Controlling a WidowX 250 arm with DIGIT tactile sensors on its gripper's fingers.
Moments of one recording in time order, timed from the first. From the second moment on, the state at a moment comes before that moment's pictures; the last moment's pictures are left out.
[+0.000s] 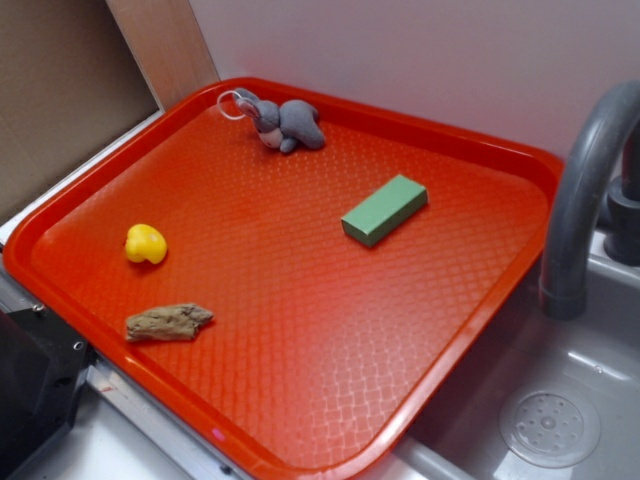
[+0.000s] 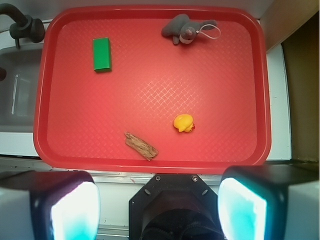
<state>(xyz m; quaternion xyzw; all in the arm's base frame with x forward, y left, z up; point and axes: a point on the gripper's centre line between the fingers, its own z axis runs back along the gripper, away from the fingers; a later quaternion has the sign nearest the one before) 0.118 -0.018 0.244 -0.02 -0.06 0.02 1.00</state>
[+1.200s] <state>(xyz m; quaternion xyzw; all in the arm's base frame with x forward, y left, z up) 0.243 -0.104 0.148 -0.06 -0.12 0.00 0.99</state>
